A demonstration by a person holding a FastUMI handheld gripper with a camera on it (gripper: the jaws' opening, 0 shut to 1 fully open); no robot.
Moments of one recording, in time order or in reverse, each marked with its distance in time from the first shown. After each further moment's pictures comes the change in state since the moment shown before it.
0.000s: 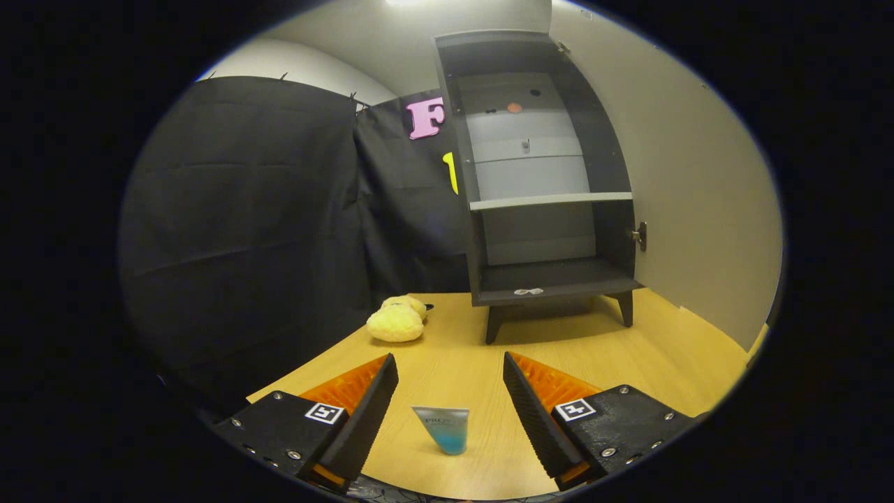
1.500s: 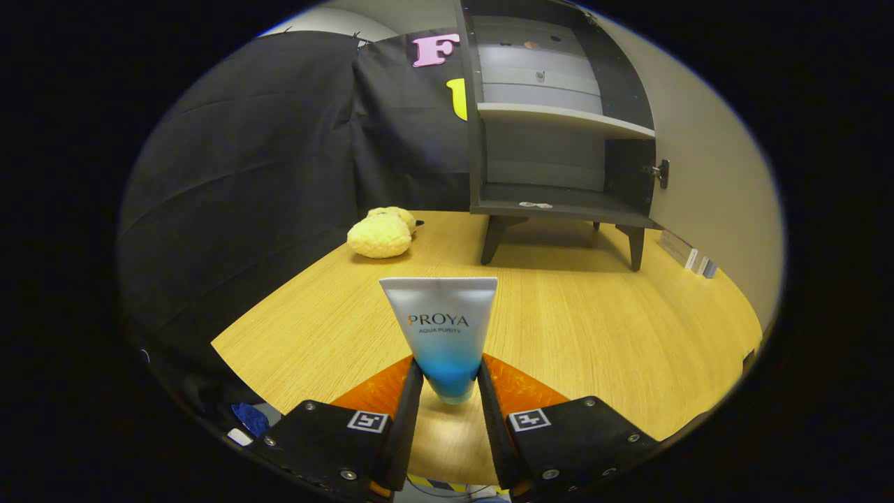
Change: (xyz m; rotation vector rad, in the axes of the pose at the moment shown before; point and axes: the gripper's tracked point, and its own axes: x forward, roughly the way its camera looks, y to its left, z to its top) arm 0.021 -0.016 -0.076 -0.069 0.289 -0.054
